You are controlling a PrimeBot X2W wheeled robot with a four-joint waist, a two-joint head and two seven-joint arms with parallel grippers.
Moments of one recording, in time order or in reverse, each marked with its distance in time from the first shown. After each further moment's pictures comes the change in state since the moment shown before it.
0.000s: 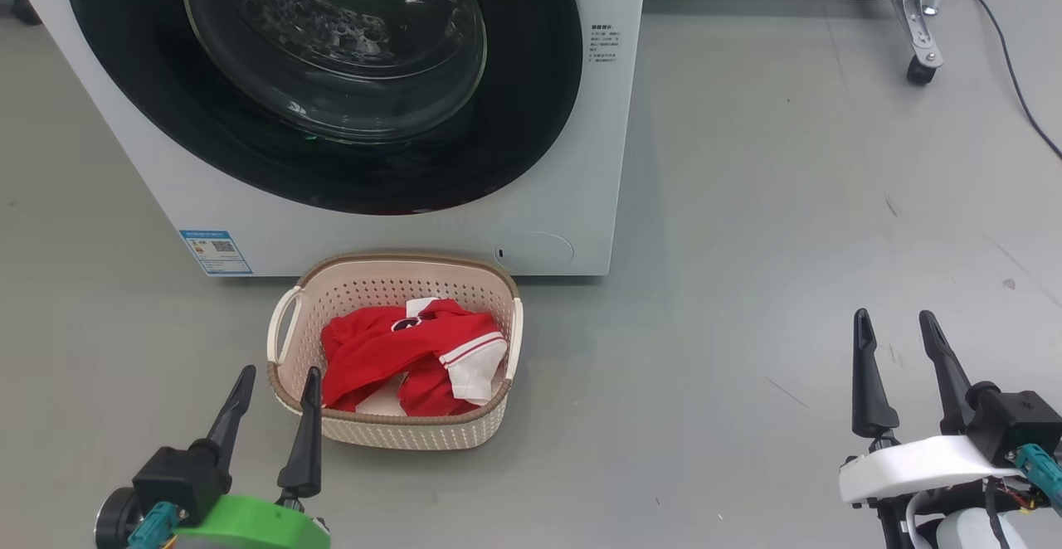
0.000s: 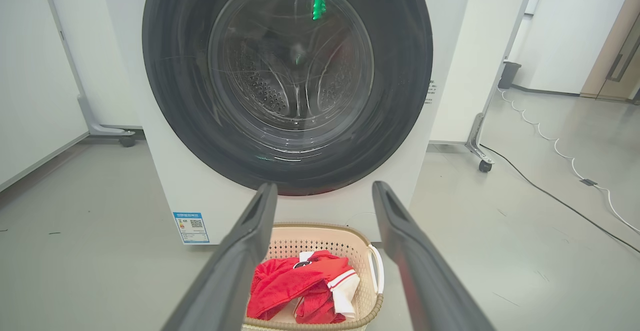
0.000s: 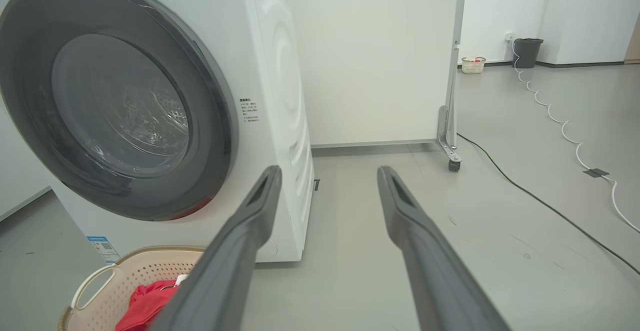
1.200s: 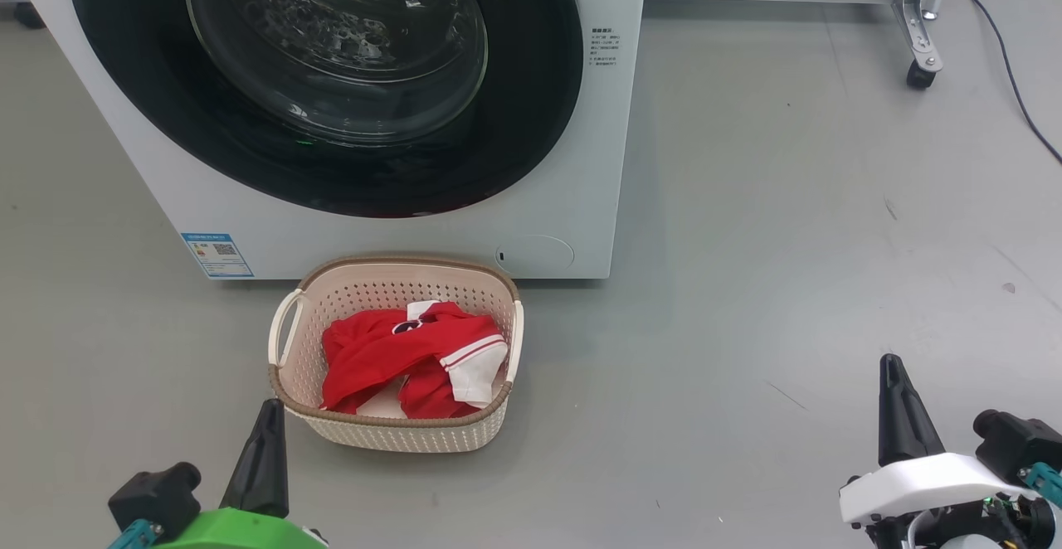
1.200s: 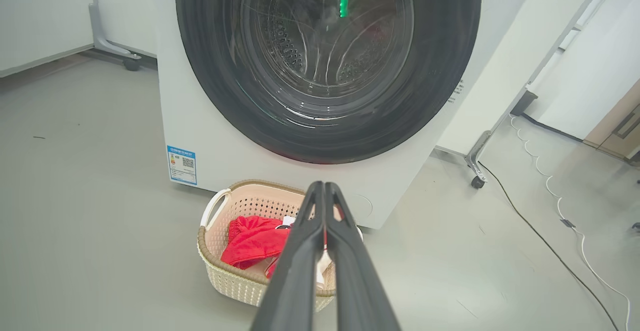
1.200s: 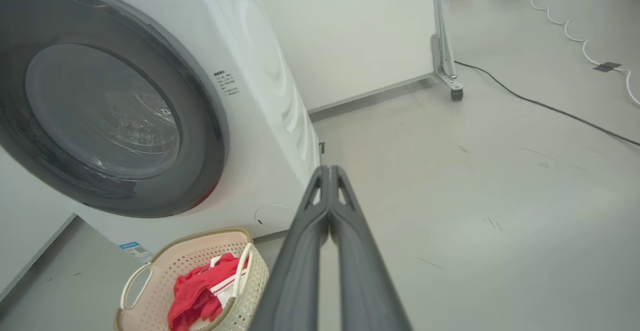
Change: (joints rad) left arm 0.027 -0.021 -0.003 0.046 -0.217 0.000 0.033; right arm 0.025 0.029 -0.018 0.073 0.186 0.010 0.048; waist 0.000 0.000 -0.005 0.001
